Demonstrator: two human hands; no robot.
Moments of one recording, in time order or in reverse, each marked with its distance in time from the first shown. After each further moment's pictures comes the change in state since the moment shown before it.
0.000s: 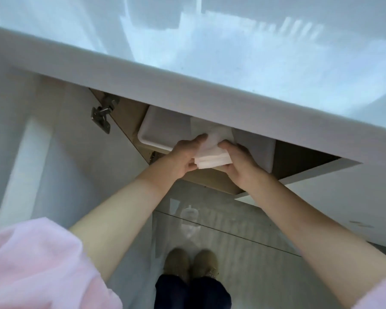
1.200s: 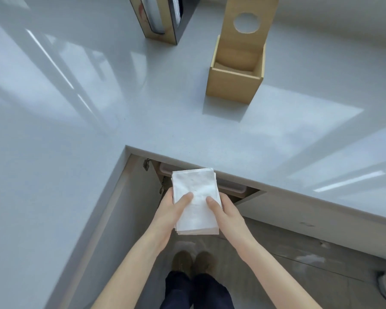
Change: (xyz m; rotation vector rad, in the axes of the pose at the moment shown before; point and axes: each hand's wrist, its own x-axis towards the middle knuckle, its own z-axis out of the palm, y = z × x) left_hand -0.265 0.042 -0.046 -0.121 -0.046 0.219; right_hand -0.279 -0.079 0.043 -0.526 -0.084 -0.105
